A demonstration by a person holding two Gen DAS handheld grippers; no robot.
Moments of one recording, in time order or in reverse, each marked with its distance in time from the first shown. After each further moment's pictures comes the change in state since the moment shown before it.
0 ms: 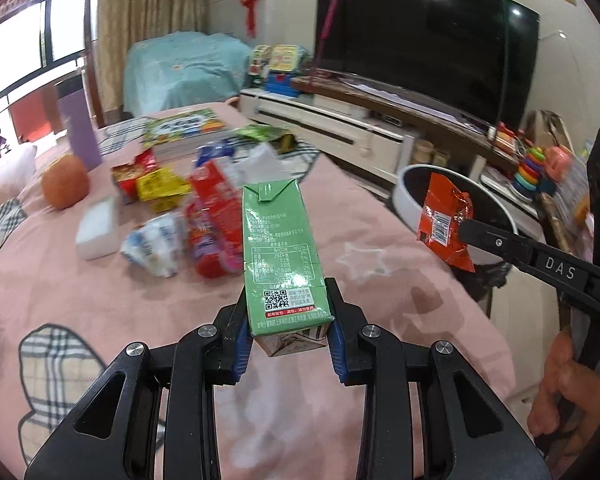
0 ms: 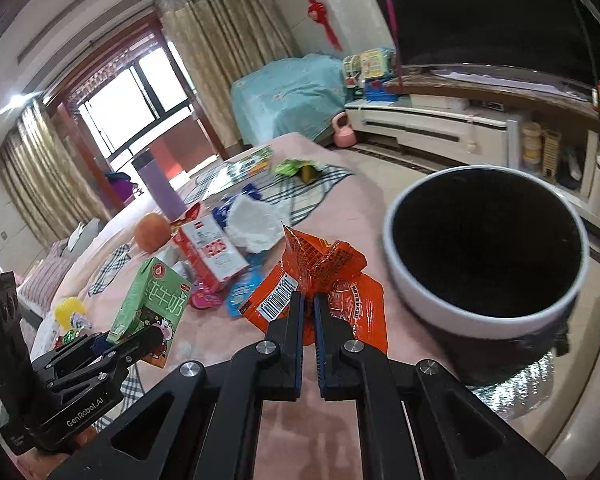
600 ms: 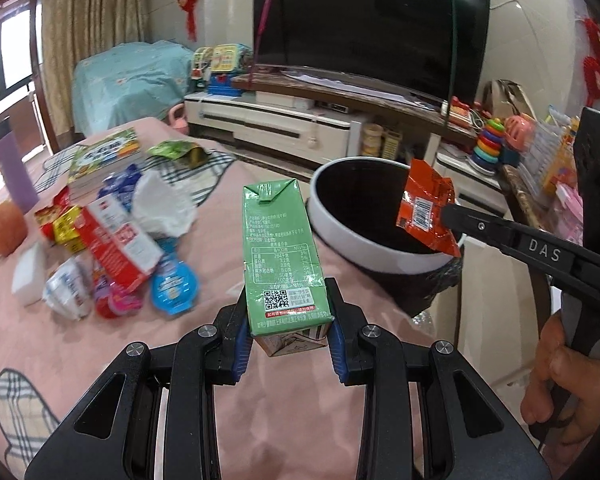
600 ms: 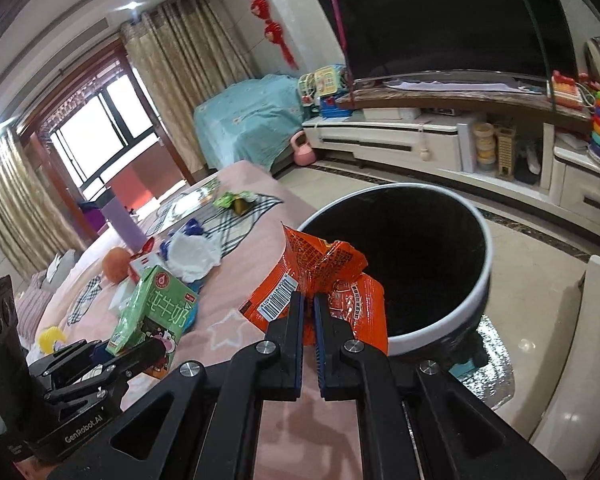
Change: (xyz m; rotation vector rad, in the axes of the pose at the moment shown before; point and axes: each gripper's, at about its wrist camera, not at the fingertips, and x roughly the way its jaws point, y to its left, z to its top) left arm 0.026 -0.077 0.026 0.128 0.026 -0.119; right arm -0.036 -0.063 0.010 0.076 -0.063 -0.099
